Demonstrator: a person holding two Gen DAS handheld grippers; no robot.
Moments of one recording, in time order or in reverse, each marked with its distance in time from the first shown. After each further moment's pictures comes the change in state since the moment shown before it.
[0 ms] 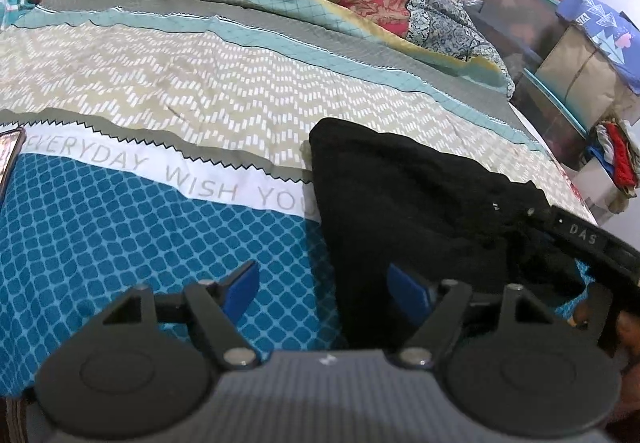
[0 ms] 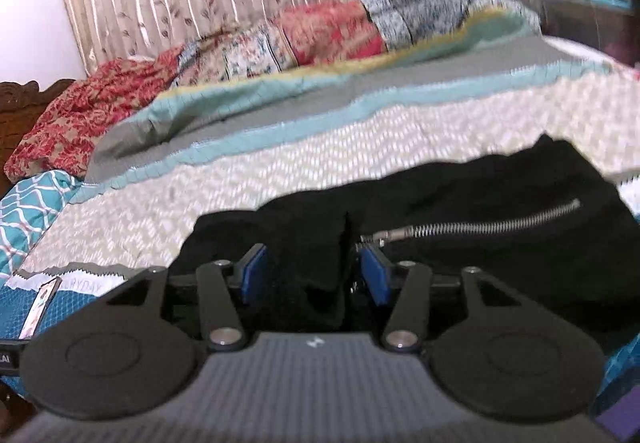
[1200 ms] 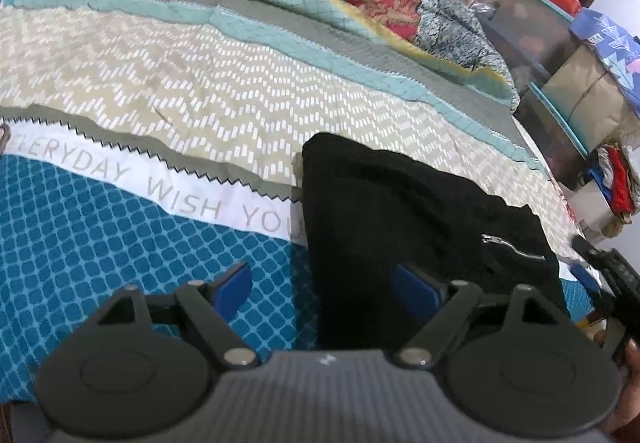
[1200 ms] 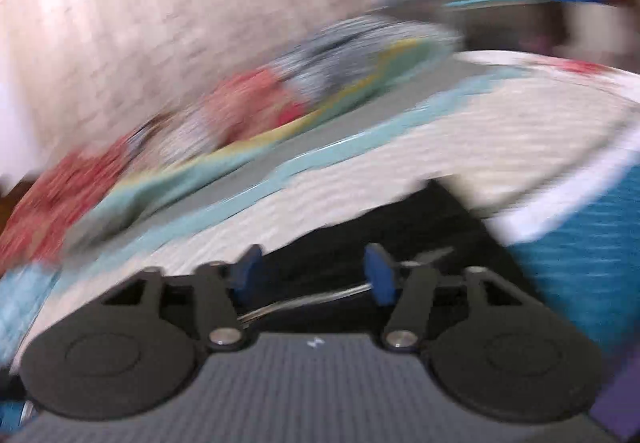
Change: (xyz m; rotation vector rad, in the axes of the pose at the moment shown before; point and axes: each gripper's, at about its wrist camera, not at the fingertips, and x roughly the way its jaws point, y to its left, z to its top) left arm 0.017 -0.003 0.028 -0.090 0.037 -0.019; right arm -0.038 -0.119 0.022 0.264 -0.179 -0.144
